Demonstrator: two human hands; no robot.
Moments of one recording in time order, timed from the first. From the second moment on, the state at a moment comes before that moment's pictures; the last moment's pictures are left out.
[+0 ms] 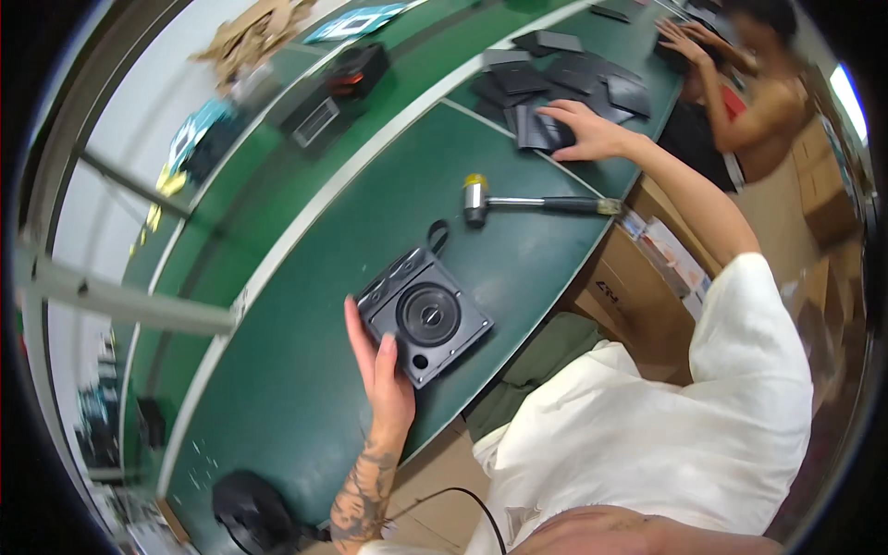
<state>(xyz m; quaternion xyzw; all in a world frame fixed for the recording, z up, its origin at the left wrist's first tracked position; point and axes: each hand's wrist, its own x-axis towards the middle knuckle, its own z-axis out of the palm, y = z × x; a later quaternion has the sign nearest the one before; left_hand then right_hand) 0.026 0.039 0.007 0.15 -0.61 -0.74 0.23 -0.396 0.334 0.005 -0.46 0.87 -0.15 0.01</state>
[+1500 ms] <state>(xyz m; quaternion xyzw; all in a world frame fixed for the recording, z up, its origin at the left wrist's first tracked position) 0.021 0.055 -0.011 0.15 -0.58 -0.75 0.28 -0.168 0.170 0.096 -0.80 0.58 -0.12 0.11</state>
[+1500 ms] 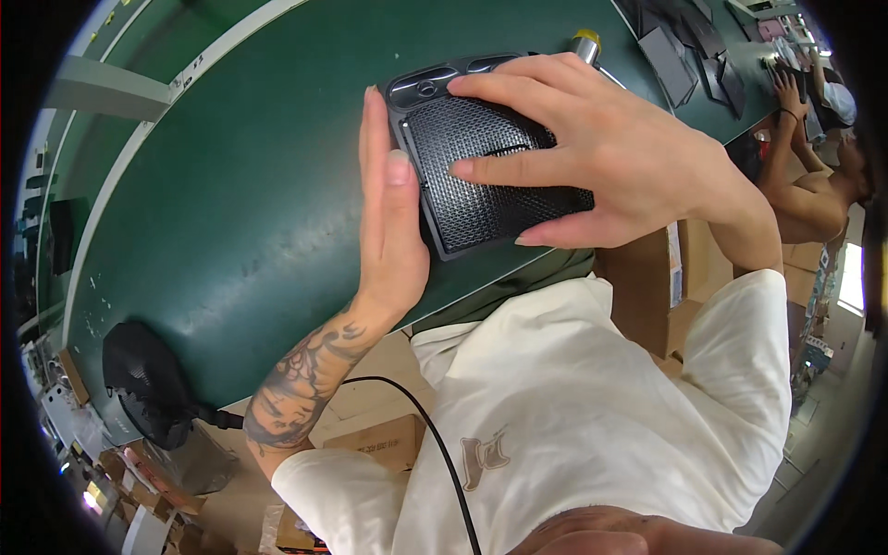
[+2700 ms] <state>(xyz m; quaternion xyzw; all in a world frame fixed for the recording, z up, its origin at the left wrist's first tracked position) 0.024 0.051 -0.016 0.16 -0.69 -0.63 0.30 -0.163 0.158 0.101 -0.81 0.57 -0.09 0.13</state>
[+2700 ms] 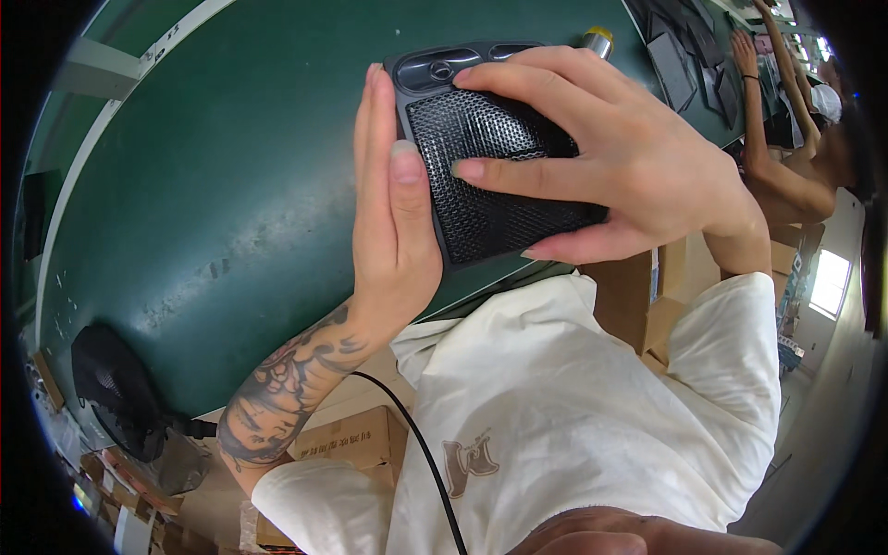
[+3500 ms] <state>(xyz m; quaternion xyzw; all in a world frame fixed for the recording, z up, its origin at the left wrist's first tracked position) 0.022 0.058 -0.005 0.17 -0.58 -0.75 0.28 -0.154 0.166 0.095 -0.79 0.59 -0.10 0.11</state>
